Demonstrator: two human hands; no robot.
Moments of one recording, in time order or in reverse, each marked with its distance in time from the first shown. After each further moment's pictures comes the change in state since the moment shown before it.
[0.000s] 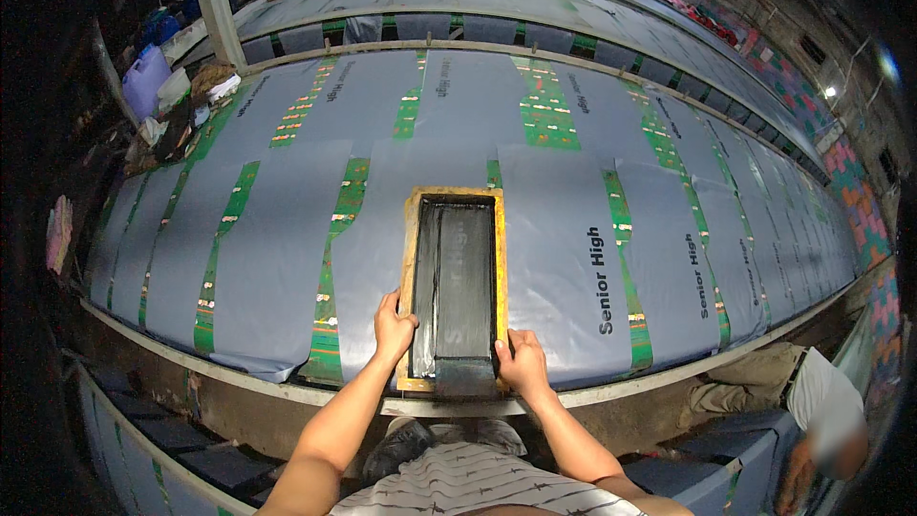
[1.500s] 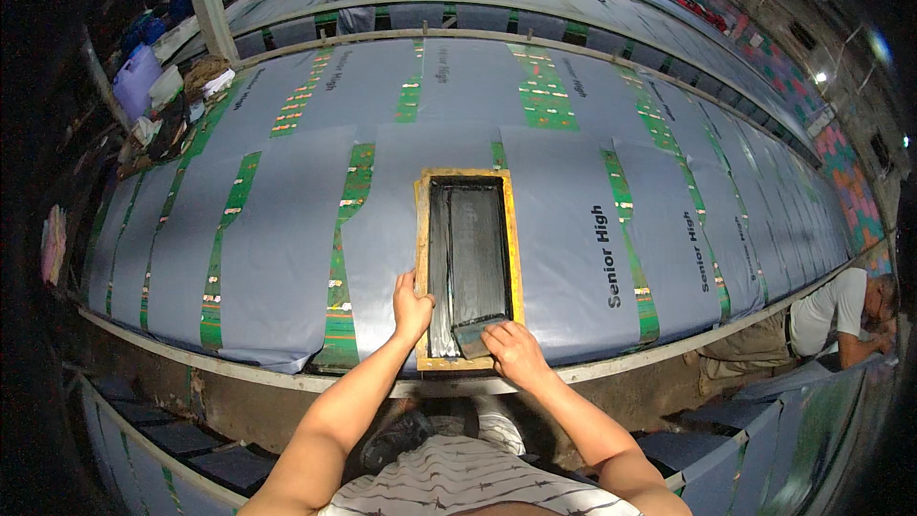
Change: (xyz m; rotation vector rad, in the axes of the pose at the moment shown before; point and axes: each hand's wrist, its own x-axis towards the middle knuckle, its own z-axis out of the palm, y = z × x) left_hand 0.006 -0.013 0.003 0.028 -0.013 0.034; right_hand -0.019 -0.032 0.011 -0.284 -0.085 -0.738
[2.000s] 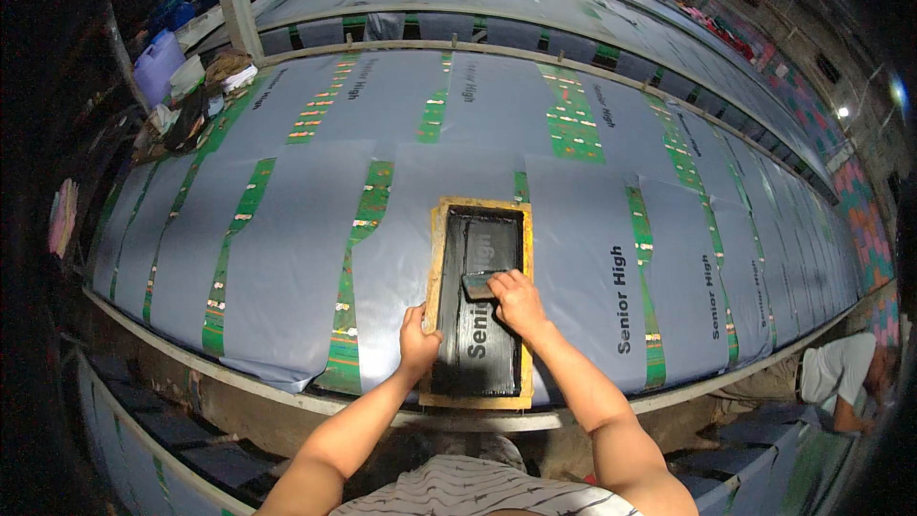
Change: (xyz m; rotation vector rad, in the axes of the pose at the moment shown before) left_hand -0.001 -0.002 0.000 -0.038 -0.001 0.011; right_hand 0.134 0.120 0.034 -0.048 0.083 -0.008
